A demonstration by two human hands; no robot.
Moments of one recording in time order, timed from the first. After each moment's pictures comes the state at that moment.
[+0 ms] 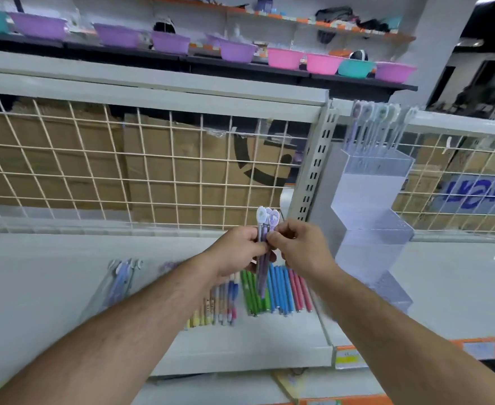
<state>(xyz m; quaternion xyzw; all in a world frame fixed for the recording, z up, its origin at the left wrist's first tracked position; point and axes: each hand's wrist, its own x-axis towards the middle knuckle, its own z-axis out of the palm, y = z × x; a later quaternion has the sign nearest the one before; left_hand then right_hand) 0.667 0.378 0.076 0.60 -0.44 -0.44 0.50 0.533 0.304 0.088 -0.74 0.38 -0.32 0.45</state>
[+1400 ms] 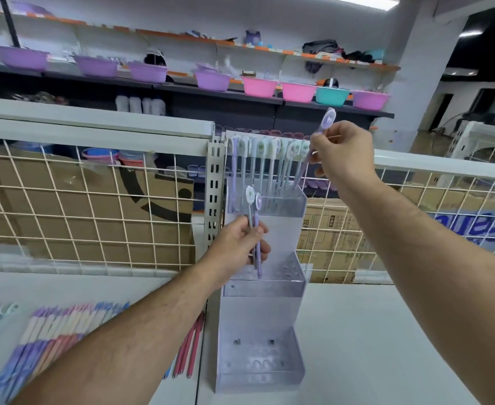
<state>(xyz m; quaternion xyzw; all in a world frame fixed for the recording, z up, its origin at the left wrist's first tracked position) 0.520 0.172 0.114 0.56 -0.42 -0.35 0.62 0.386 0.050 0.272 -0.70 0.35 -0.52 0.33</state>
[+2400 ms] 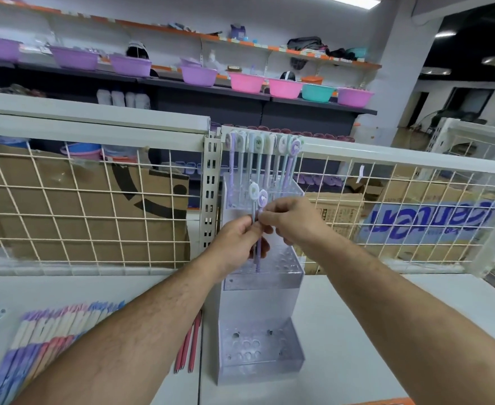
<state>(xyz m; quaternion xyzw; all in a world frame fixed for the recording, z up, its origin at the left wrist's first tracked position) 0.517 0.179 0.123 0.56 -0.47 -0.37 0.58 0.394 0.103 0.186 -0.78 0.35 -0.26 0.45</state>
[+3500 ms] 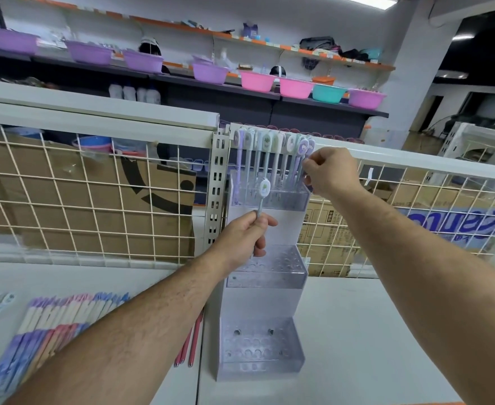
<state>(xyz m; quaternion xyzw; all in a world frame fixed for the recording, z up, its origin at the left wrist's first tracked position) 0.518 0.177 0.117 0.57 -0.46 -0.34 0.59 0.399 0.042 0.240 -0.77 0.43 -0.41 0.25</state>
